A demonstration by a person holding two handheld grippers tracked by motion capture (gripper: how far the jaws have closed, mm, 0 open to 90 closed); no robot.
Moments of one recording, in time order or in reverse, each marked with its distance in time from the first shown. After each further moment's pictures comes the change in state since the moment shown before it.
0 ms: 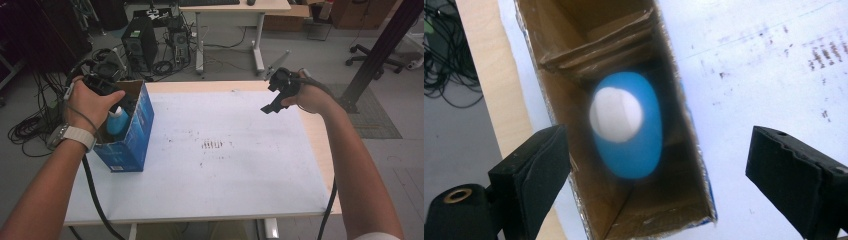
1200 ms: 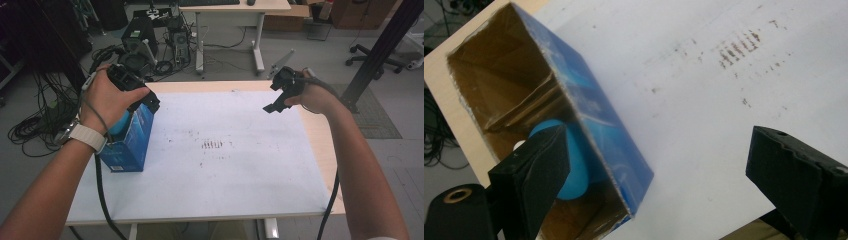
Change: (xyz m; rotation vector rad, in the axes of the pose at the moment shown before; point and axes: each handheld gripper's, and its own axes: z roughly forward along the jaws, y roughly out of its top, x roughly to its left) left arm -0.067 0.013 -0.042 -0.069 -0.081 0.245; right arm 0.002 -0.004 -0.010 -0.019 -0.007 0.003
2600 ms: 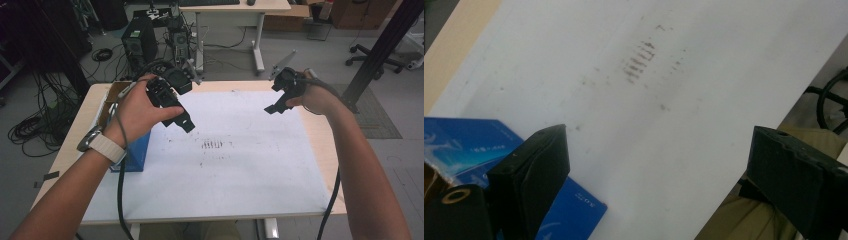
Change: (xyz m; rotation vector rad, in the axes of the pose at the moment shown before) left arm -0.077 0.013 0.002 -0.031 -0.174 0.346; right arm 0.003 -0.002 -0.002 0.002 -0.002 0.004
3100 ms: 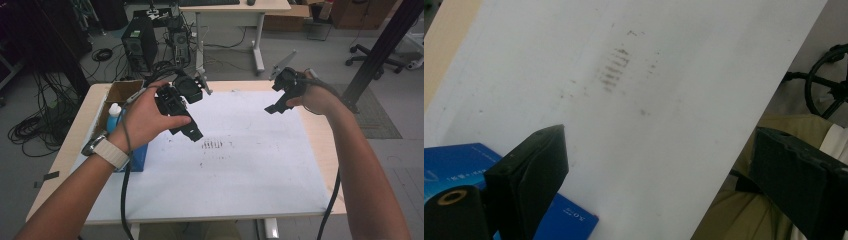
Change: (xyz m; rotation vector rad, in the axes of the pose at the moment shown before) left arm -0.021 0.004 0.005 -0.006 -0.035 0.097; right arm -0.001 -0.001 -0.001 -0.005 -0.005 0.003
